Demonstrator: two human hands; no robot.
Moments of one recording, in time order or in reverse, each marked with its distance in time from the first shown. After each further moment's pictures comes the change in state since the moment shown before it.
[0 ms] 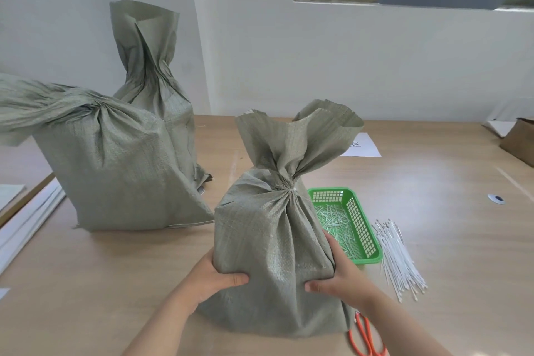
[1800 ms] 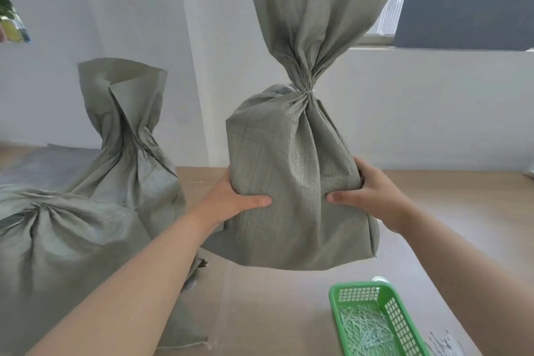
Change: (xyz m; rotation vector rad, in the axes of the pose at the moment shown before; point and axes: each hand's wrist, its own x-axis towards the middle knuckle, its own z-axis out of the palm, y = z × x) left_hand 0.243 0.289 -0.065 0.130 0.062 0.396; right_hand 0.264 -0.215 -0.163 0.033 0.158 -0.289
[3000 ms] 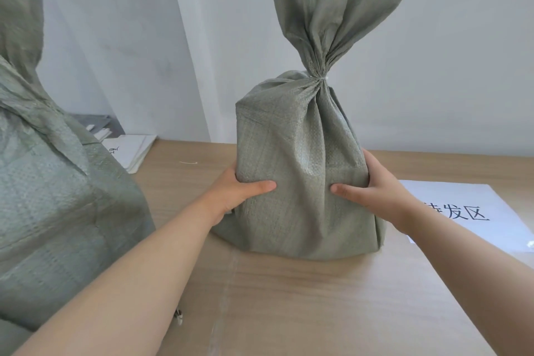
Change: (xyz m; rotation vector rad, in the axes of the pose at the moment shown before) left_hand 0.253 -0.201 -0.016 -0.121 0.030 -0.149; right_hand 0.250 0.232 0.046 -0.097 -0.042 0.104
